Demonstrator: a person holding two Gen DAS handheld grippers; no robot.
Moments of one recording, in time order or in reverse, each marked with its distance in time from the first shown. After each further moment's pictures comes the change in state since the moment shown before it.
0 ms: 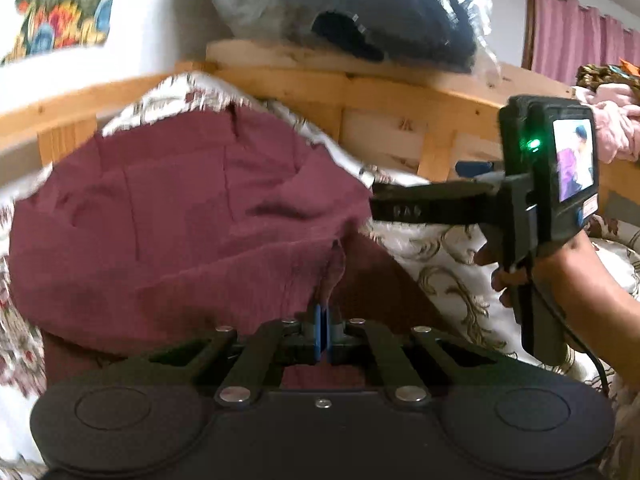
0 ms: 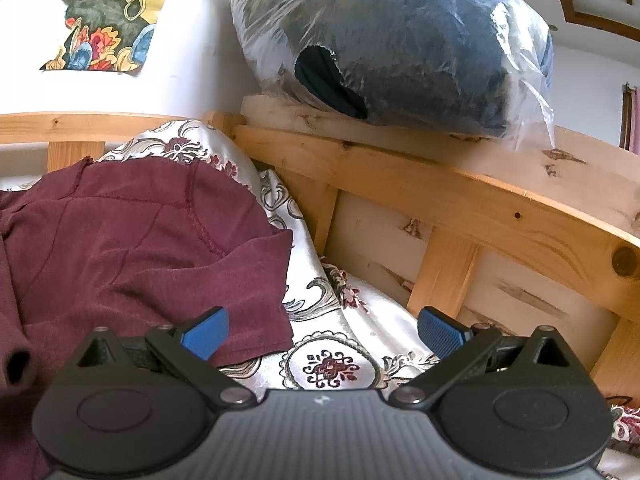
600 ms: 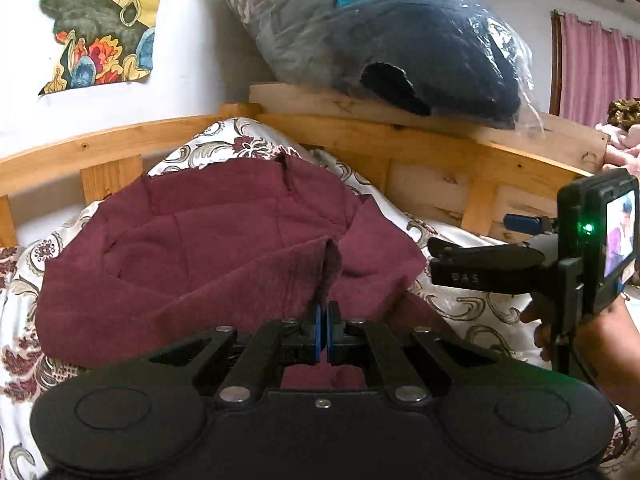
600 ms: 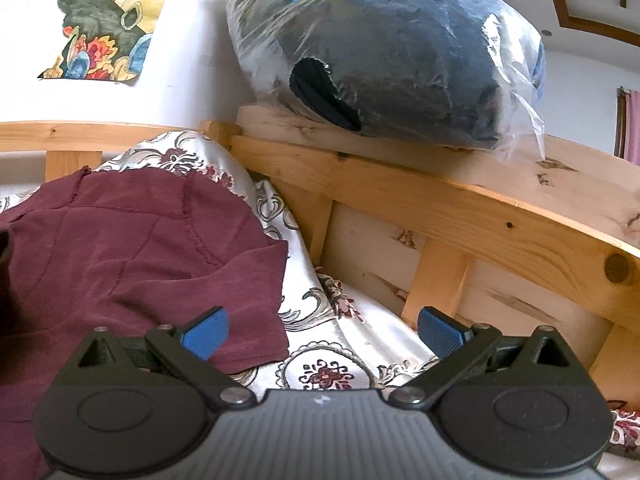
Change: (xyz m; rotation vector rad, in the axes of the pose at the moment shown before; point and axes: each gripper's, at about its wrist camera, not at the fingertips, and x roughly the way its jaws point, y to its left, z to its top) left arm -0.016 0.016 0.026 -0.001 -0.125 0.116; right arm -0.006 0.000 0.004 -0.001 -0.032 -0.012
